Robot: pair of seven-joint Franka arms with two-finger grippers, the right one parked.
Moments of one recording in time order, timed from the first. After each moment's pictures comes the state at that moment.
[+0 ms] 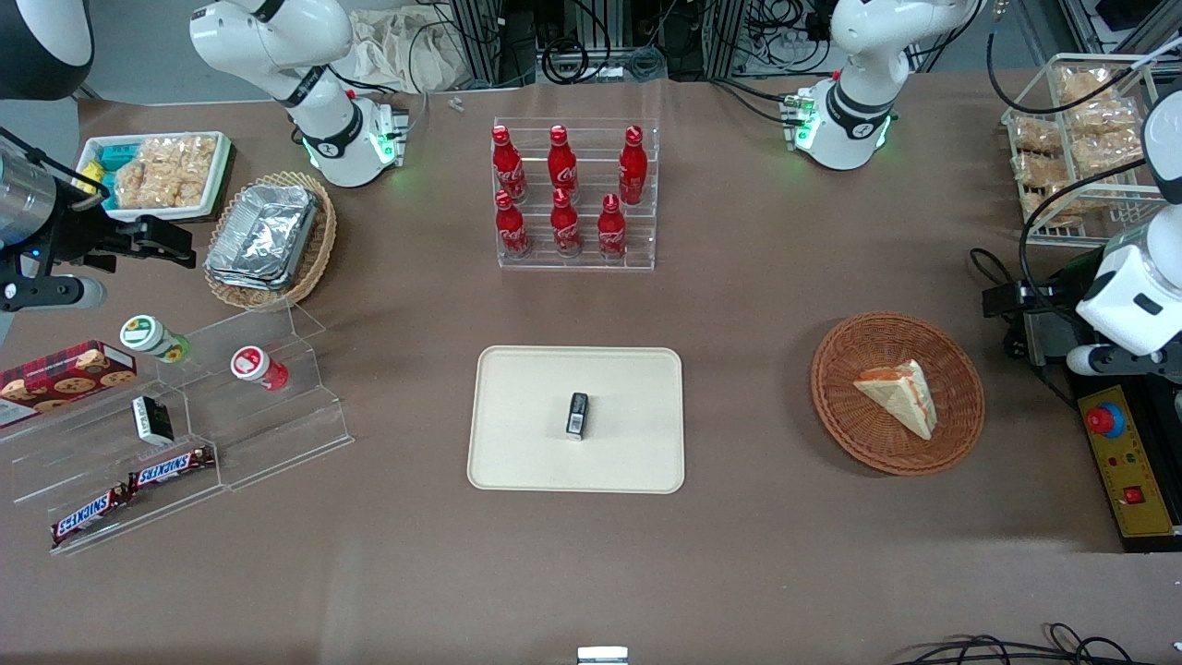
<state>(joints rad) 0.34 0.16 -0.37 -1.57 0.05 1.59 -0.15</state>
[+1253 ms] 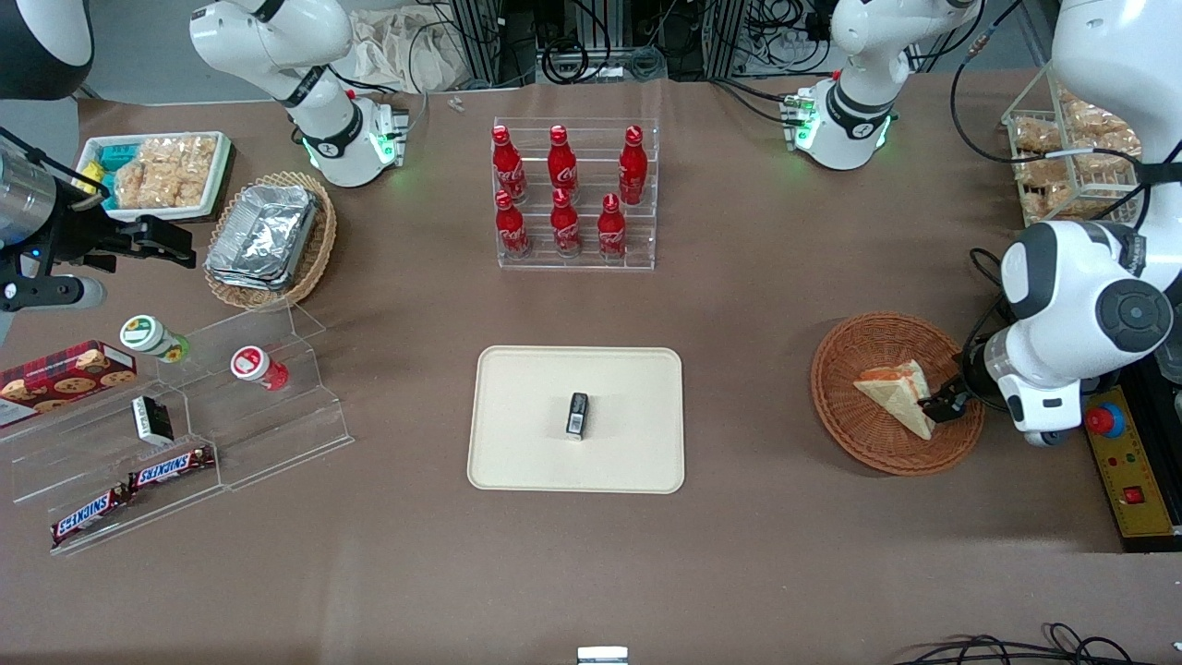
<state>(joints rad) 0.34 0.34 -0.35 -1.91 0.16 2.17 -0.96</state>
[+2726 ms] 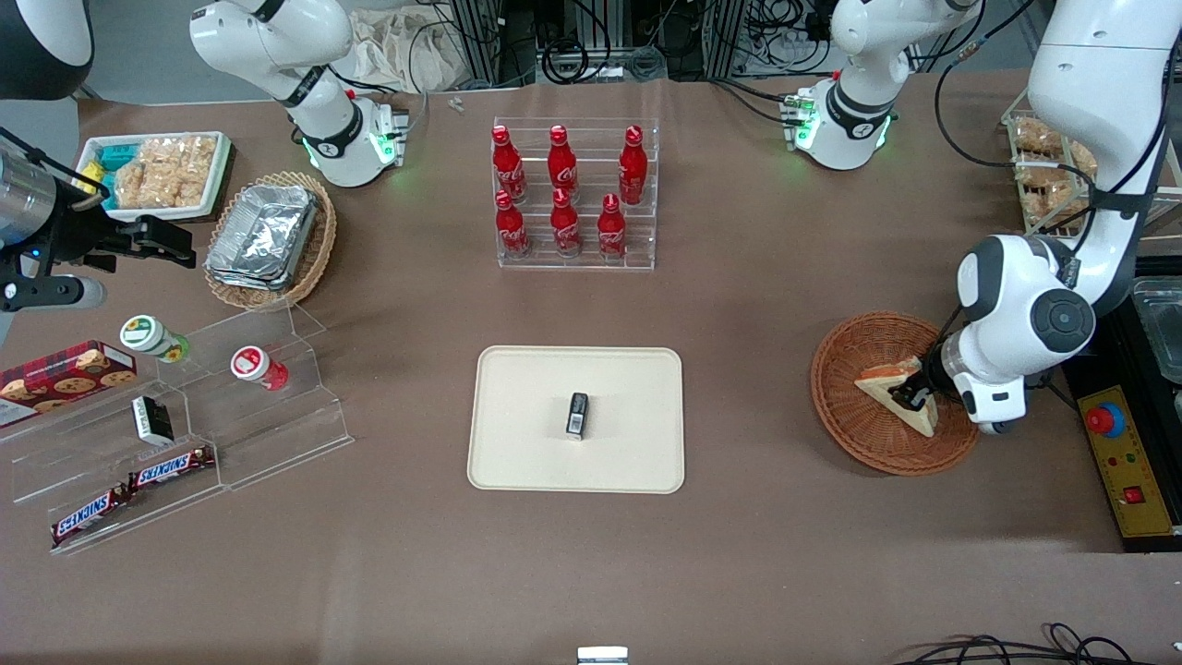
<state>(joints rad) 0.34 0.38 -0.35 -2.07 0.17 2.37 -1.01</state>
